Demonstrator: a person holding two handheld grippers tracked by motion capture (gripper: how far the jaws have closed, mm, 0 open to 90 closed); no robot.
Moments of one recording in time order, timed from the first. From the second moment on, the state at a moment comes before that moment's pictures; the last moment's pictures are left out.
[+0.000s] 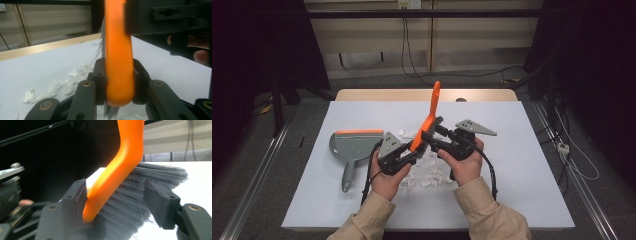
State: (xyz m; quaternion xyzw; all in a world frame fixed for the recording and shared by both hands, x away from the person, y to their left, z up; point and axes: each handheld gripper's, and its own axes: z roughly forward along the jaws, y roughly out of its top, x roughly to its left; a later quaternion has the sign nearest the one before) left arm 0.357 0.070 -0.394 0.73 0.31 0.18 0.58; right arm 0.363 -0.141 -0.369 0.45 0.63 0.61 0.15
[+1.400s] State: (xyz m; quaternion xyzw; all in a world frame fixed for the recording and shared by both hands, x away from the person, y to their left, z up) left arm 0.352 0.099 -0.392 0.73 0.28 0.18 0.59; right arm 0.378 -0.172 -0.349 0.51 0.64 0.57 0.12
